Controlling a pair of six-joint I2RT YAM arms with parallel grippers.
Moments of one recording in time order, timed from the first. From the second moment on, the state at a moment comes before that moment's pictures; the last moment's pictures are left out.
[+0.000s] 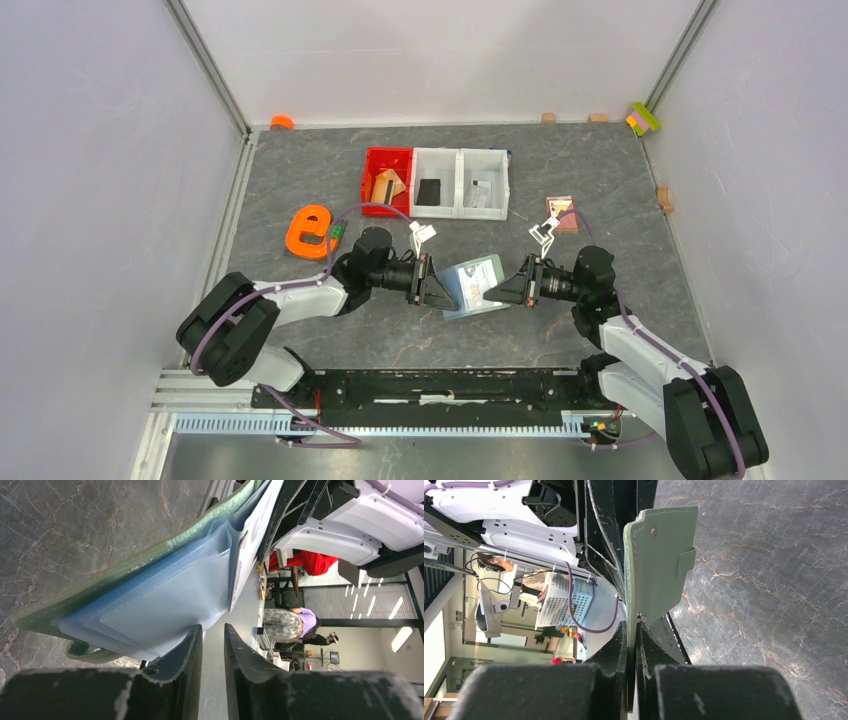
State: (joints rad) left arm -0.70 1.45 0.53 0.55 0.91 -0.88; right arm 0.27 0.96 0.21 0.57 -1.06 0.92
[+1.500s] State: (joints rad) left arm -0.74 1.57 0.51 0.98 0.73 -1.18; right arm 0.26 0.88 0.07 0.87 -0.95 1.09
